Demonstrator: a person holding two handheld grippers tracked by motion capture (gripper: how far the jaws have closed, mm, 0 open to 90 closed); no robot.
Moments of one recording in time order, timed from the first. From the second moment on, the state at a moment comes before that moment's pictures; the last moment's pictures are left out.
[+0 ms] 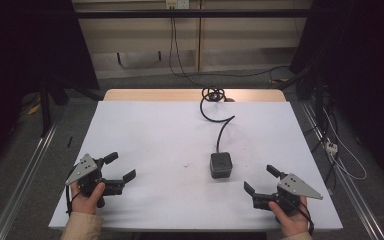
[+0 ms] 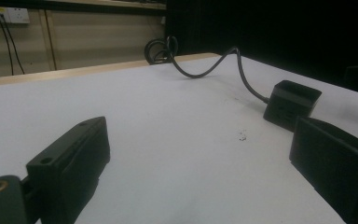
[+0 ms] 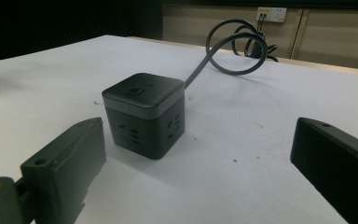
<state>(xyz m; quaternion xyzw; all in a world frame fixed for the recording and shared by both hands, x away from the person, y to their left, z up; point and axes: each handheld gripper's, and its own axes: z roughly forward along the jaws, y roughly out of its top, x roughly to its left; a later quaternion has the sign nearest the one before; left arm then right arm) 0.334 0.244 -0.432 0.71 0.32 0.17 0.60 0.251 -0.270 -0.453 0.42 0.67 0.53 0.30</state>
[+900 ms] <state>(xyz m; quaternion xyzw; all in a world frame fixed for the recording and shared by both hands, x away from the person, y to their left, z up) 0.334 0.246 -0.432 0.71 0.31 0.17 0.60 0.260 -0.265 -0.447 0.41 0.68 0.53 0.30</state>
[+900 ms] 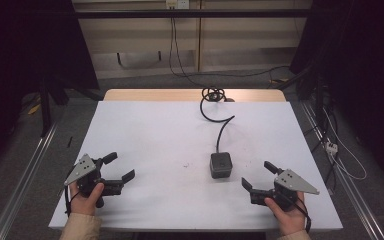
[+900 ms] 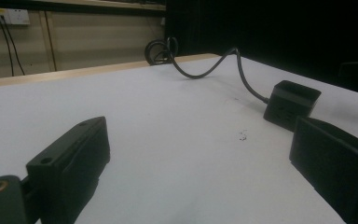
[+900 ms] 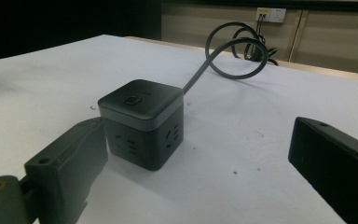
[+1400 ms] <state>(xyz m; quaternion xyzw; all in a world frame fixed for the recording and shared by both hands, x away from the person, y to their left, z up) 0.334 0.246 -0.432 0.71 0.31 0.17 0.60 0.265 -0.261 -0.444 0.42 0.68 0.53 0.29</state>
